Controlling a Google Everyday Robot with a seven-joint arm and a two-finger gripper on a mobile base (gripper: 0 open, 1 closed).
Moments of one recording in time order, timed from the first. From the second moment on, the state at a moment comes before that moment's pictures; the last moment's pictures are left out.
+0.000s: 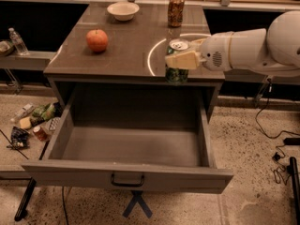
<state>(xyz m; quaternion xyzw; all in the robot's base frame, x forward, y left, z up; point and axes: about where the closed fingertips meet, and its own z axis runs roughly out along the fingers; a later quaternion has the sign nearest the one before) 0.616 -0.080 0.923 -0.38 0.73 0.29 0.49</state>
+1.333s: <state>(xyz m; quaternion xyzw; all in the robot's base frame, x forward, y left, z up) 0.551 -0.033 0.807 -0.33 0.74 0.35 0.46</state>
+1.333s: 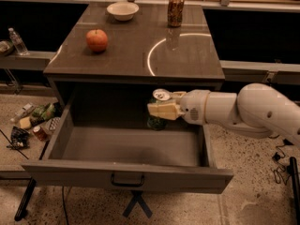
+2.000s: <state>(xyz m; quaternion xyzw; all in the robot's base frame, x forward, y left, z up) 0.548 -0.003 0.738 -0.35 0.71 0.40 0.46</state>
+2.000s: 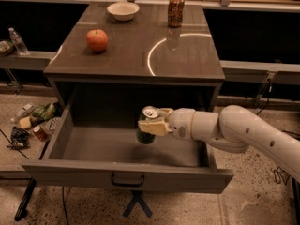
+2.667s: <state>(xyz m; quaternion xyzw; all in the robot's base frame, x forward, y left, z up) 0.555 0.022 0.692 -0.37 0.70 0.37 0.48</state>
